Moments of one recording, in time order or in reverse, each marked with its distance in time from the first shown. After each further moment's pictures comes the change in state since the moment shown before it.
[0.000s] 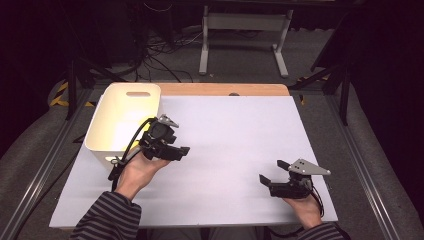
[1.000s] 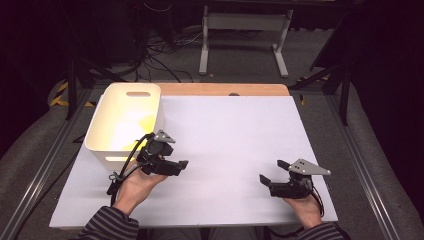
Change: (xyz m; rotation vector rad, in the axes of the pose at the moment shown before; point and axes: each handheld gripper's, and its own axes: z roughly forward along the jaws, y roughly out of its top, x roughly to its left) left arm -0.007 -0.037 0.011 -0.015 -0.012 -0.017; right arm 0.000 0.000 0.000 0.000 -0.001 0.000
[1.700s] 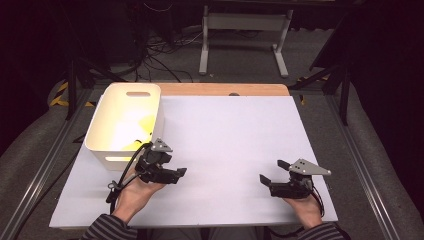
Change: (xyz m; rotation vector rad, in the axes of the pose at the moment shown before) left arm -0.002 -0.024 0.009 -0.016 -0.009 -0.012; right arm 0.000 0.000 -0.001 -0.003 0.002 -0.001
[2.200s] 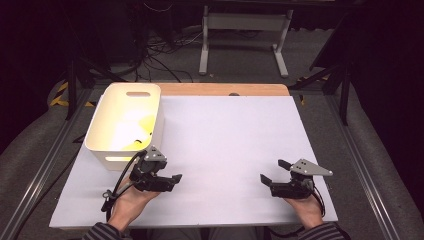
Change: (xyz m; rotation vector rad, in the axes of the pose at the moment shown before) left arm 0.002 -0.025 -0.002 -0.021 0.013 -0.004; right arm 0.000 0.001 -0.003 -0.012 0.000 0.001
